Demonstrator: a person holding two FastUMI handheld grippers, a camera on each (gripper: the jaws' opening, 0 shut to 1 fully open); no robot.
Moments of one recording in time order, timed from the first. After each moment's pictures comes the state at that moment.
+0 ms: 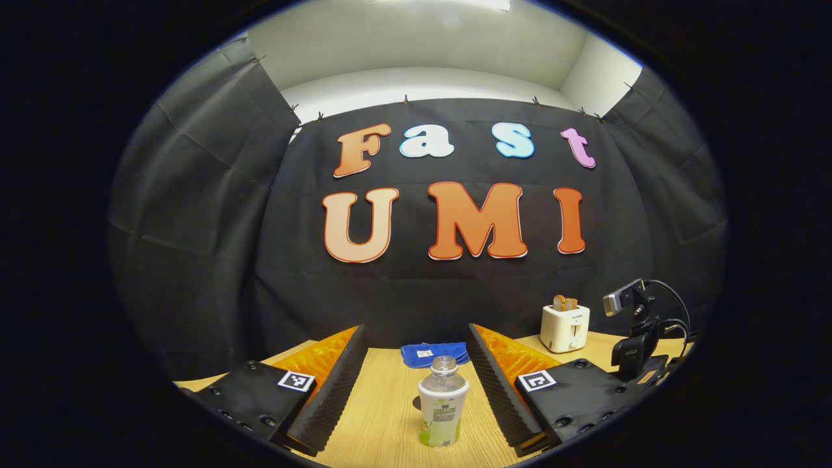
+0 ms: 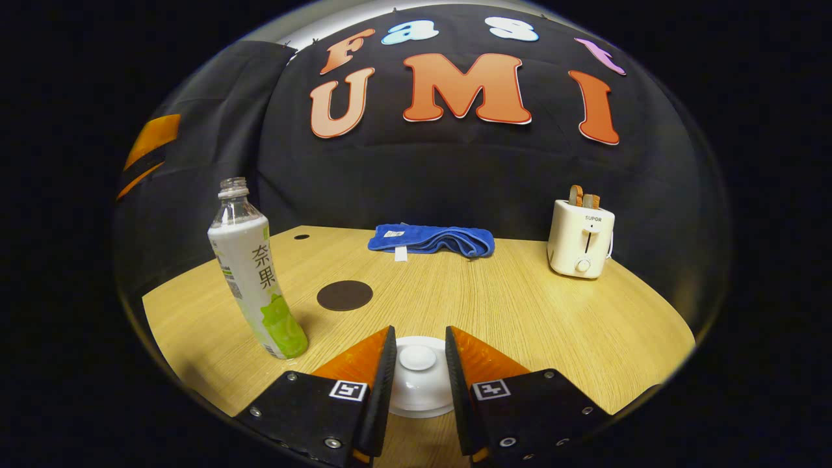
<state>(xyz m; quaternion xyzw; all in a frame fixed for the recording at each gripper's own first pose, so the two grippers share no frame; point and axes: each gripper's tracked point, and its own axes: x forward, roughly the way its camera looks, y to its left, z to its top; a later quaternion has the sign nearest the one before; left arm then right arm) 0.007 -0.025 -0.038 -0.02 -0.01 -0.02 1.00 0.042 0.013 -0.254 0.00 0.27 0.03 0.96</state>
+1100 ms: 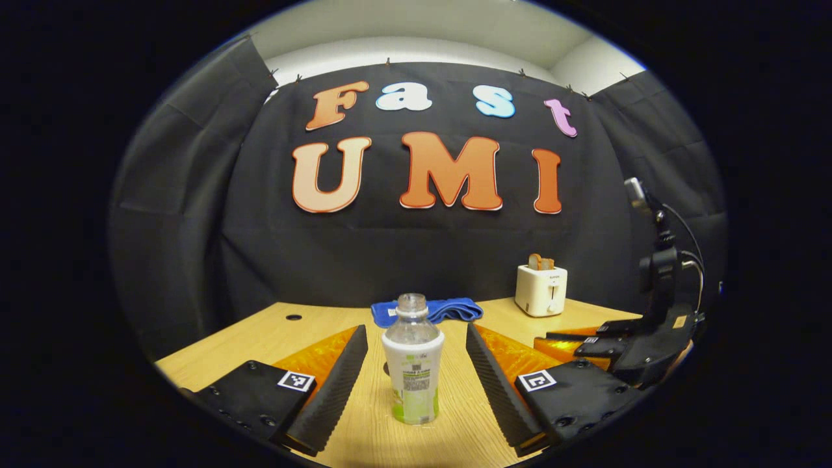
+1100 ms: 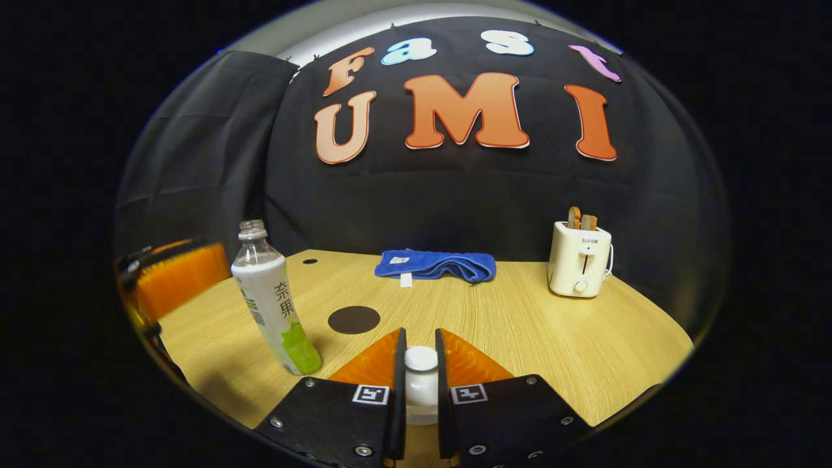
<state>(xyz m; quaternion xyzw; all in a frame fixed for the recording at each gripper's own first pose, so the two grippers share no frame) 0.013 -0.055 -0.131 -0.04 0.10 -0.09 0.99 0.045 0.005 -0.203 0.02 0.21 0.04 0.98</state>
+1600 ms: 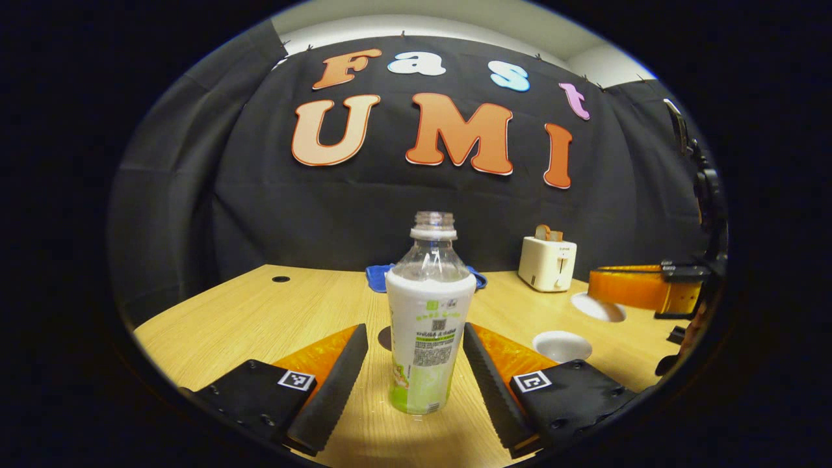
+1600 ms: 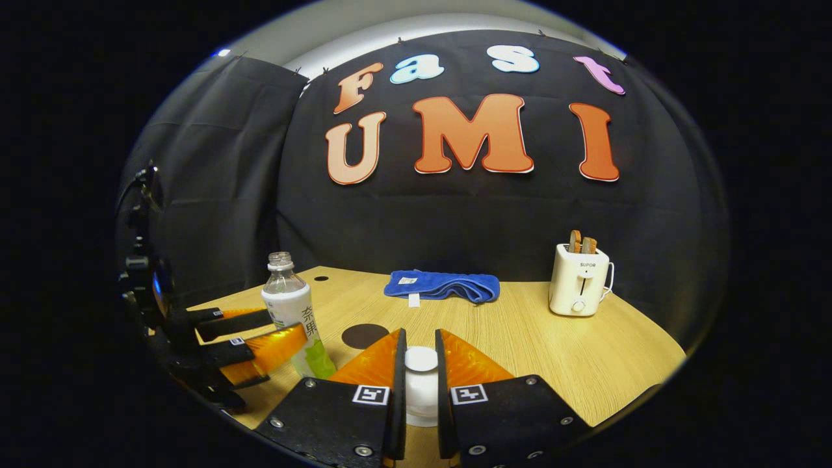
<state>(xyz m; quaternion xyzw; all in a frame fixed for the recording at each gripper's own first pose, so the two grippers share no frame) 0.036 -0.051 -0.207 -0.05 0.15 -0.09 0.98 0.037 0.014 -0.167 0.03 0.17 0.06 0.98</state>
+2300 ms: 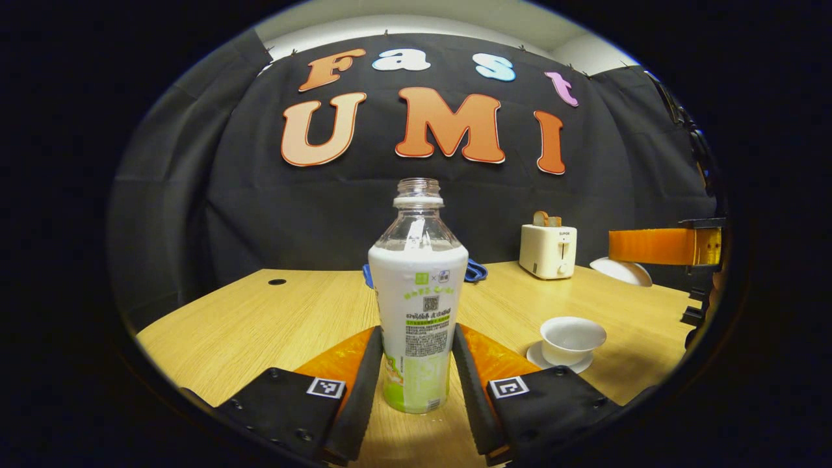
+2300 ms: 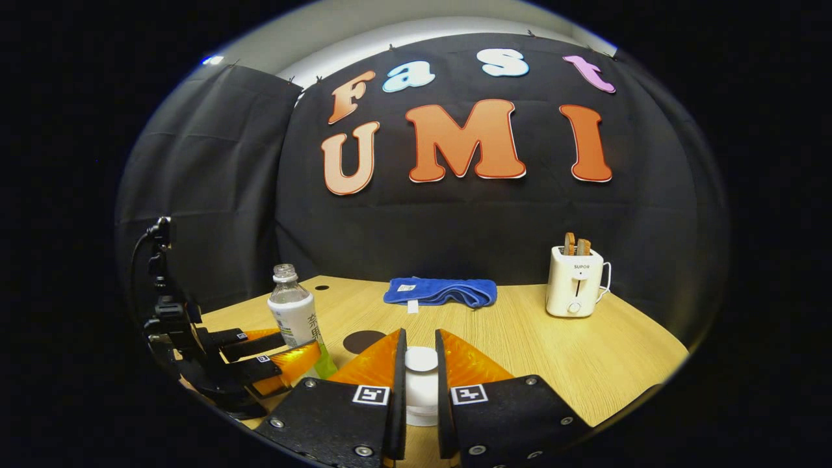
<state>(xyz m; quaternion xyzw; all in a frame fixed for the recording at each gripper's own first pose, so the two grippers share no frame) 0.041 -0.064 -0.220 -0.02 0.14 -0.10 0.98 0.032 0.001 -0.154 0.04 0.16 0.05 0.99</state>
